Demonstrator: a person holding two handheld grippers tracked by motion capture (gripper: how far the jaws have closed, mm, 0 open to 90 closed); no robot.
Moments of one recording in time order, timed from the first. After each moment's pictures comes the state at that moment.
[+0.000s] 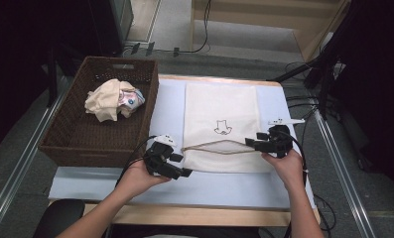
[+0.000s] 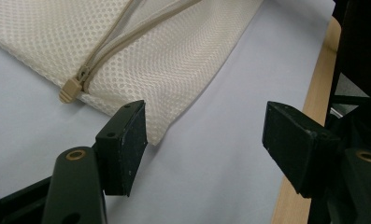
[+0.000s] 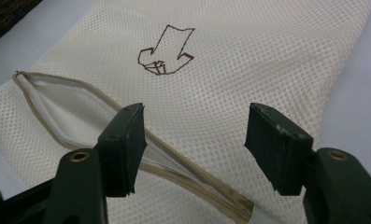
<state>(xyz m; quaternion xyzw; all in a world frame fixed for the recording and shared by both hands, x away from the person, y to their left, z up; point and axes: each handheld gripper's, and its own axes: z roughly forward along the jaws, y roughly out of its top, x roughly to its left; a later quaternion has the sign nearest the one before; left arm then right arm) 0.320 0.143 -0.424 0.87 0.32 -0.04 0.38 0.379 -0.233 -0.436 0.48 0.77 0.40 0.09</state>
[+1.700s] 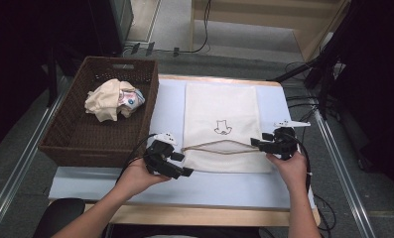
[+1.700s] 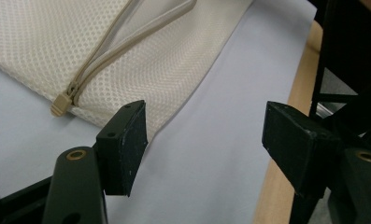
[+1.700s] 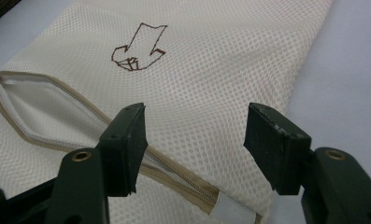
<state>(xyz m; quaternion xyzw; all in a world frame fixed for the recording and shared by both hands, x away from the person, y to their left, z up) 0.317 0.141 -0.408 0.87 0.30 -0.05 0.39 0.377 -0.248 -0.444 0.50 0.76 0.40 0.11</state>
